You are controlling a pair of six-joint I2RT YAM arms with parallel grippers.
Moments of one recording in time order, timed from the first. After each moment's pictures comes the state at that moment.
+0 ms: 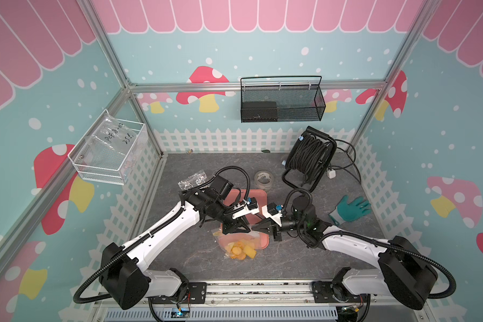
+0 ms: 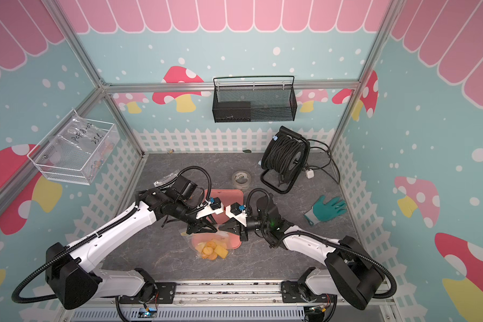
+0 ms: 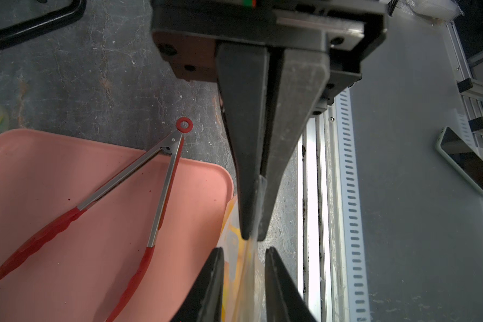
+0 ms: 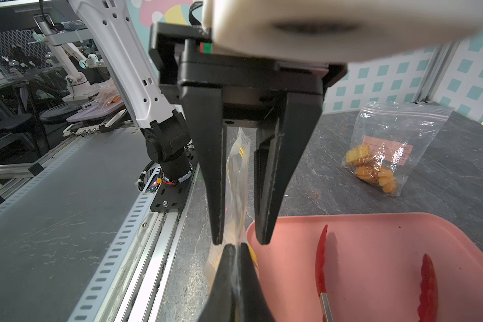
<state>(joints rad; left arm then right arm) -0.59 1.35 1.16 -0.97 0.70 0.64 0.70 1.31 0.56 0.49 -0.91 -0.08</state>
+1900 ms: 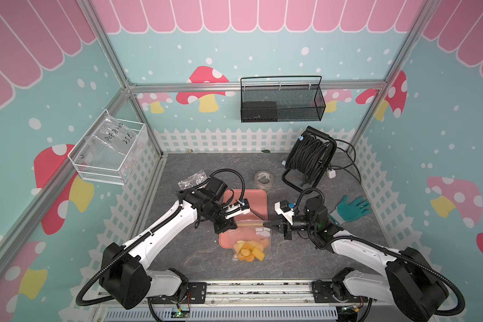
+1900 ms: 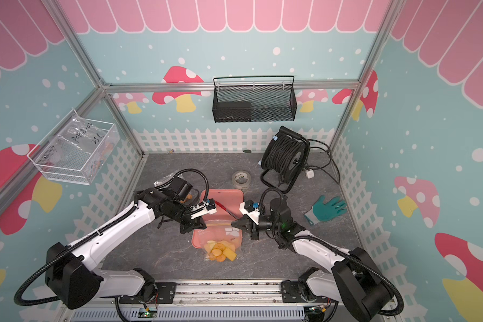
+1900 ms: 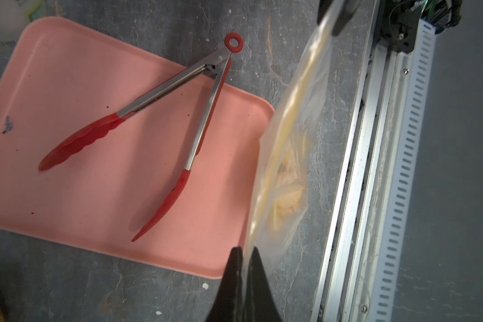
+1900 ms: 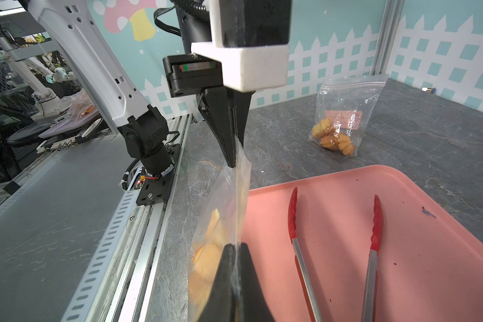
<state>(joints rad) -0.51 1.34 1.13 -1.05 0.48 0.66 0.54 1.20 0.46 0.46 -0.94 -0.06</state>
